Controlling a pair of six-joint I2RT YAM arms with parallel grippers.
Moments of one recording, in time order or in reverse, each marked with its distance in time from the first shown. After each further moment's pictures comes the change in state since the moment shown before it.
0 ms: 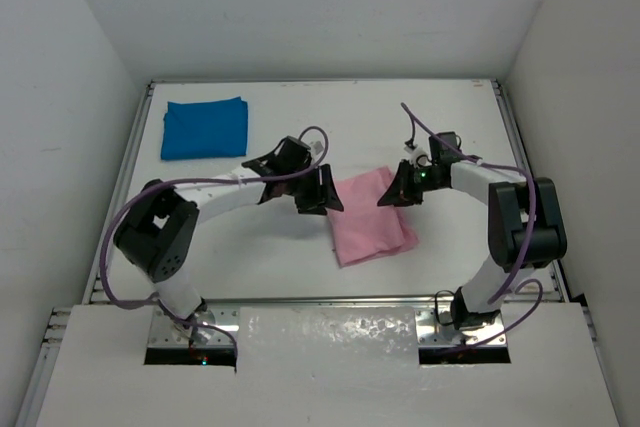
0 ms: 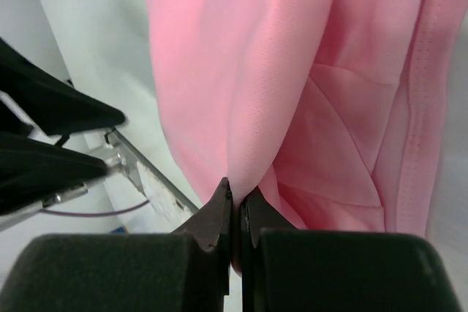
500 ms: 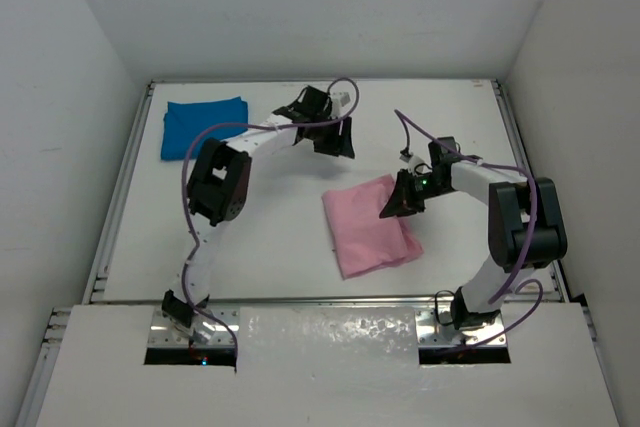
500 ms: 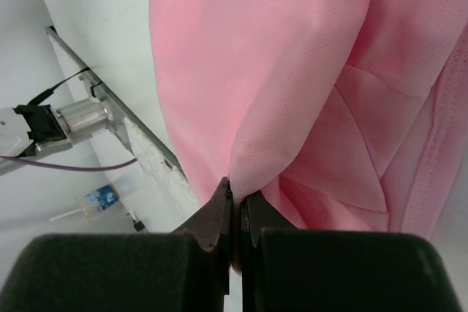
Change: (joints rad) left arm 0.117 0.589 0.845 -0.212 -0.019 0.458; right arm 0.000 0.000 0.000 -0.174 -0.059 -0.185
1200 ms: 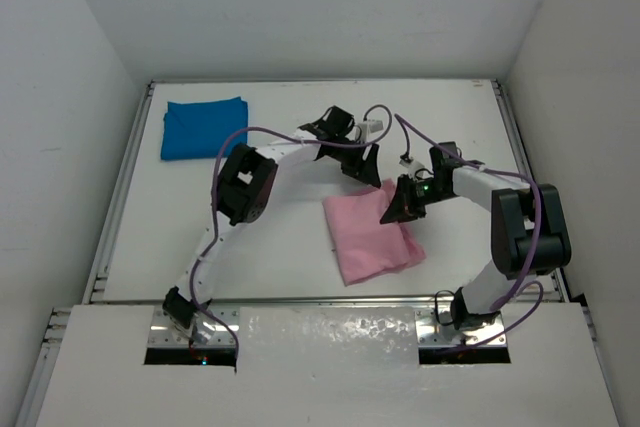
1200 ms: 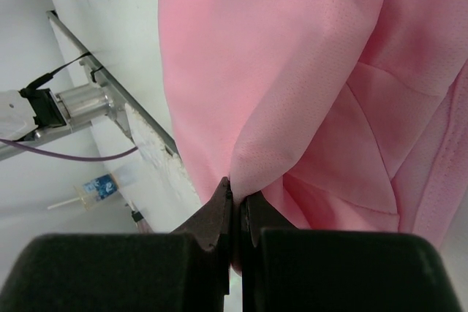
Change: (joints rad) left arm -0.085 0.193 0.105 0.059 0.394 0.107; right arm 0.001 -0.048 -0.051 -0.013 -0.026 -0.034
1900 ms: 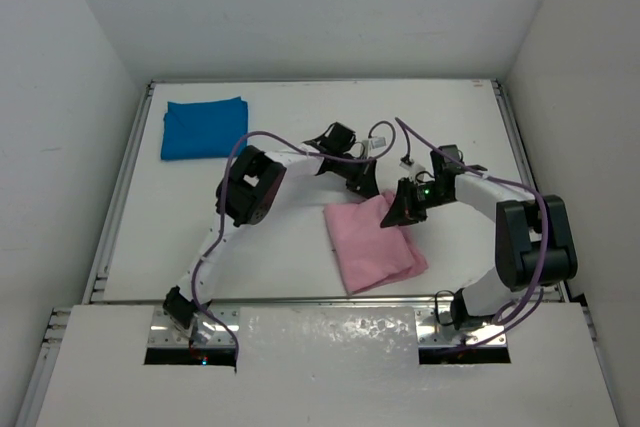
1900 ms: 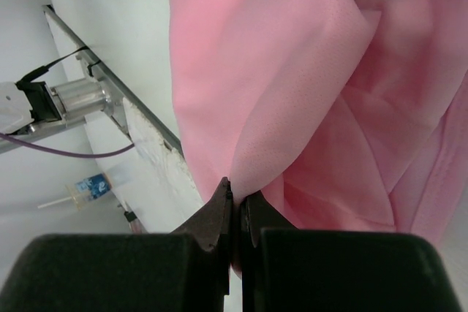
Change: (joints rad) left arm -0.040 0.040 -0.136 0.158 0.161 -0.050; right arm 0.013 -0.079 -0.047 0.003 0.010 0.004
